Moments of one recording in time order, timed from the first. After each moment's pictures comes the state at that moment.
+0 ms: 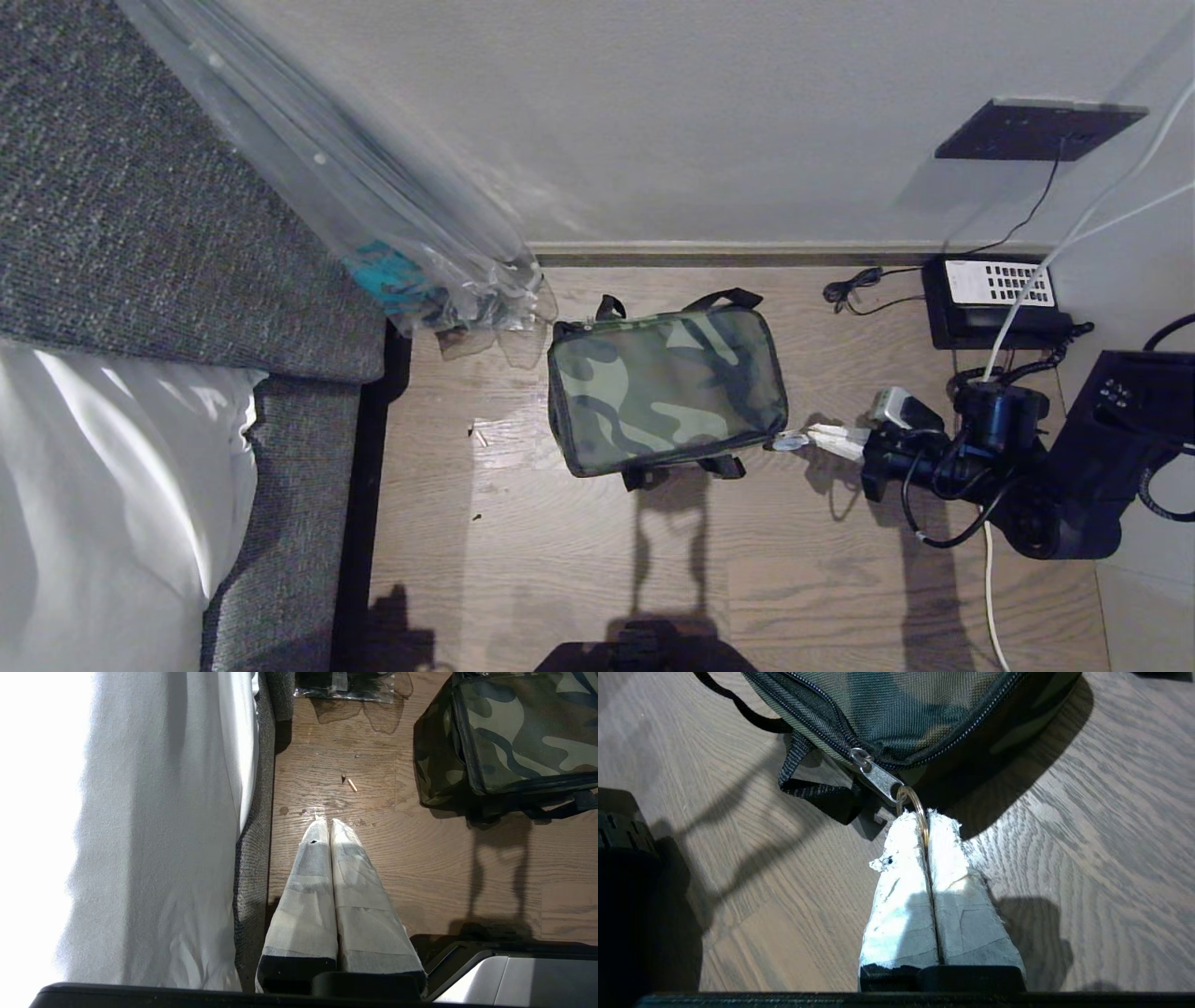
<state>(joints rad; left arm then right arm) 0.00 0.00 0.00 0.00 0.00 0.00 -0.08 2.37 -0.79 -1.24 0.81 -0.69</state>
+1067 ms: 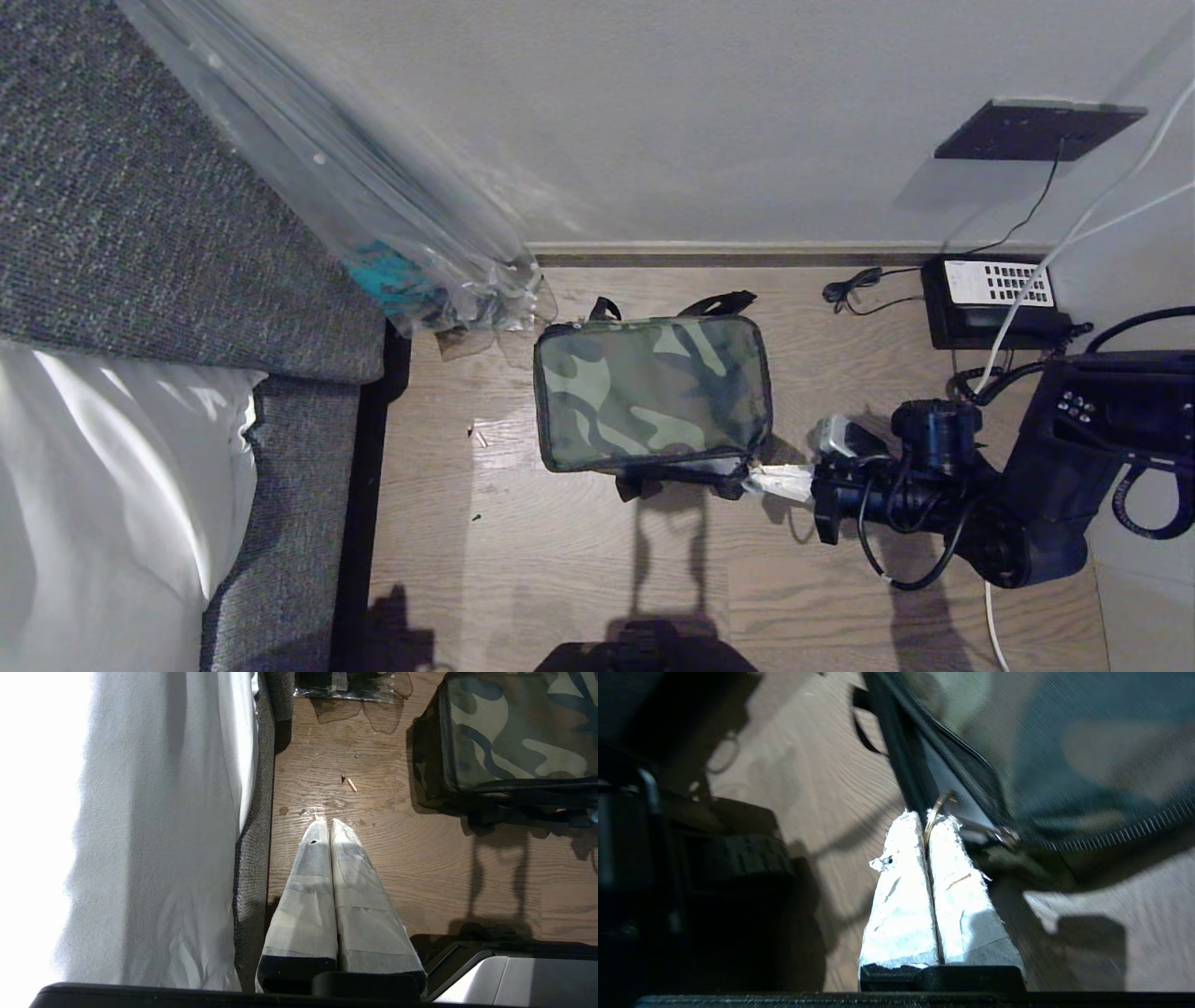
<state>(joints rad) 0.00 0.00 0.00 0.00 0.00 0.00 0.15 2.31 -0.69 -1.17 0.84 -0.65</state>
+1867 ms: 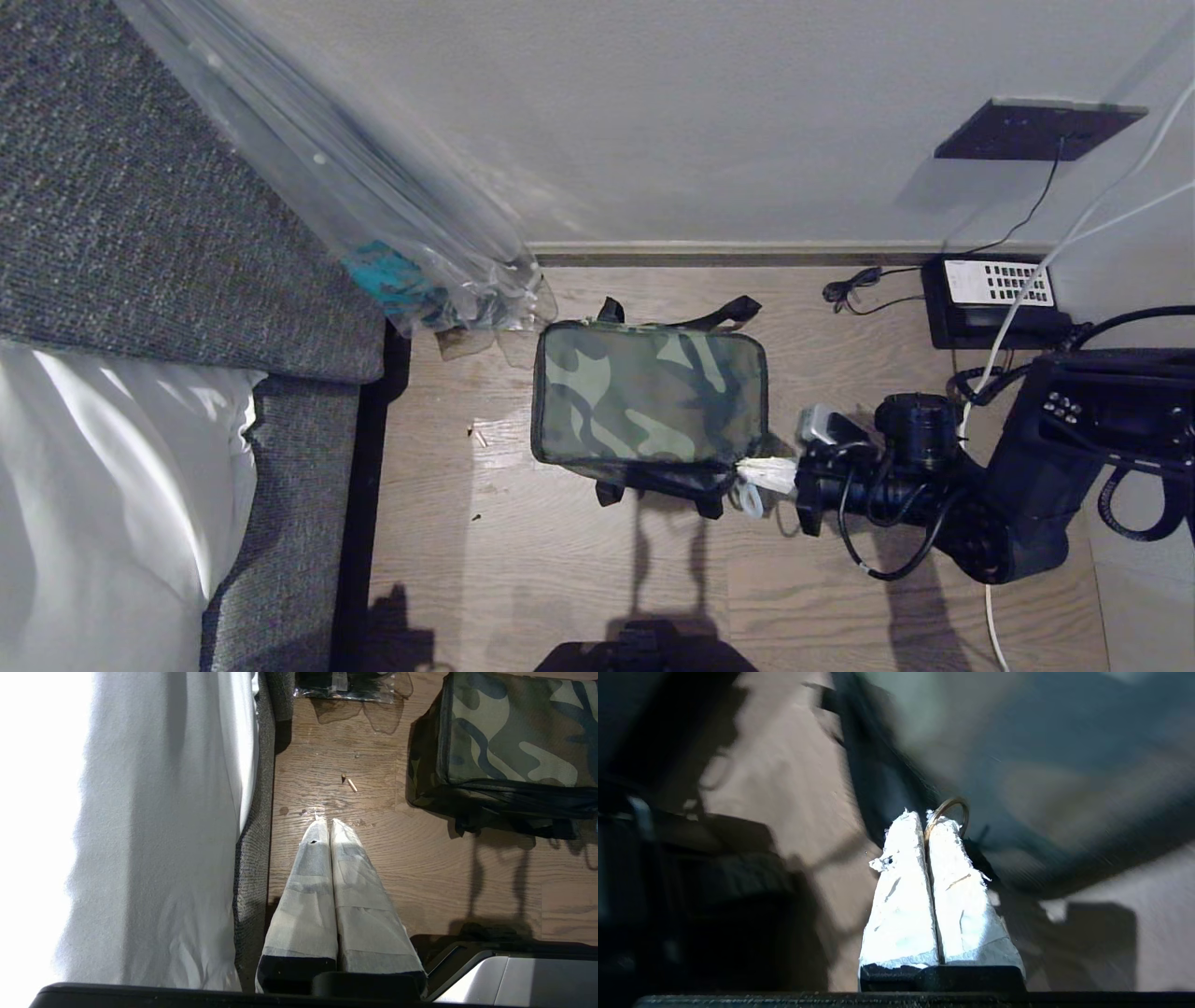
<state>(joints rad) 0.00 0.00 0.00 0.00 0.00 0.00 0.17 2.32 -0.72 -1.18 0.79 -0.56</state>
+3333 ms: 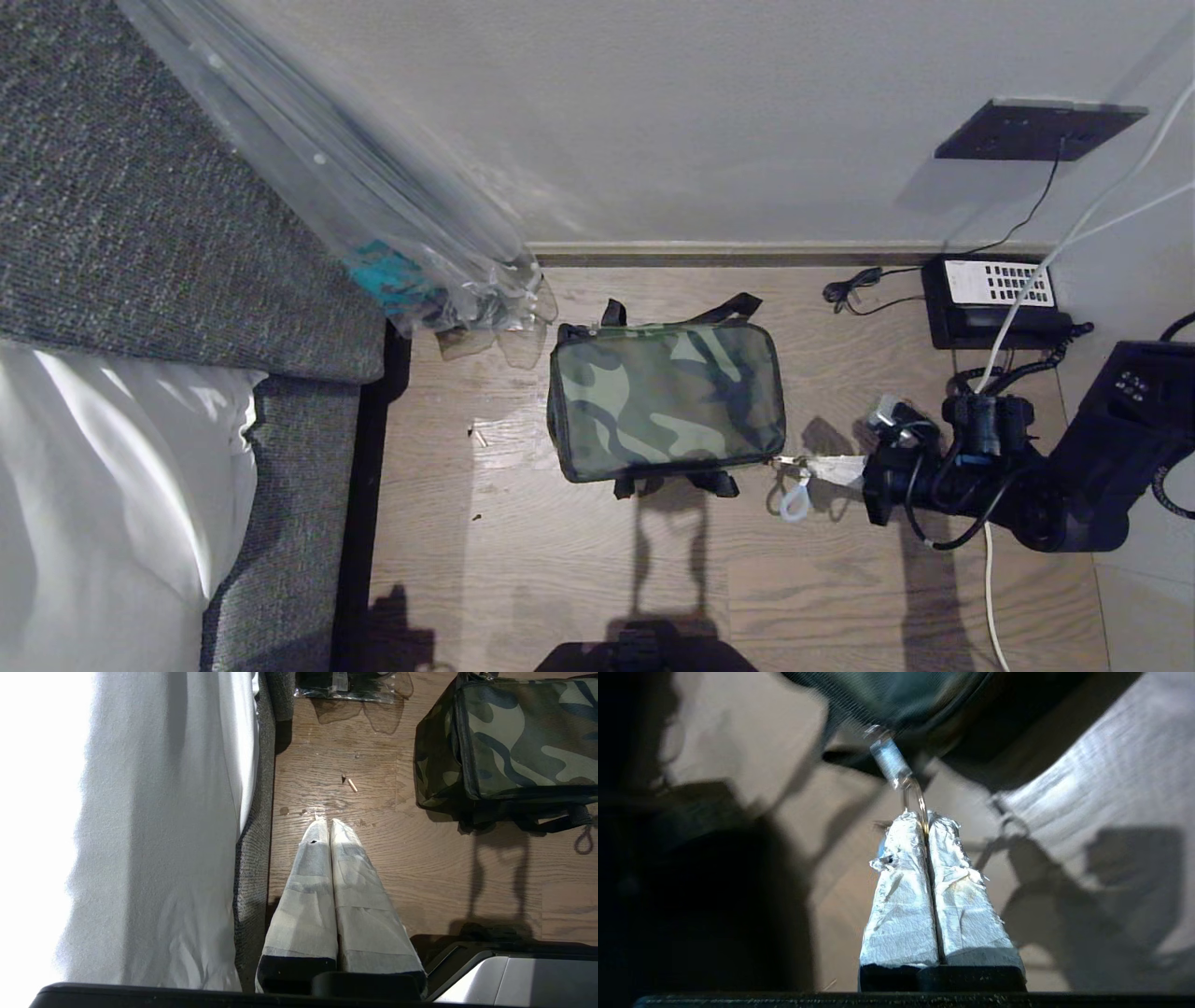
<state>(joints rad) 0.00 0.00 0.00 0.00 0.00 0.00 -0.07 2.32 -0.78 -0.92 0.79 -0.61</state>
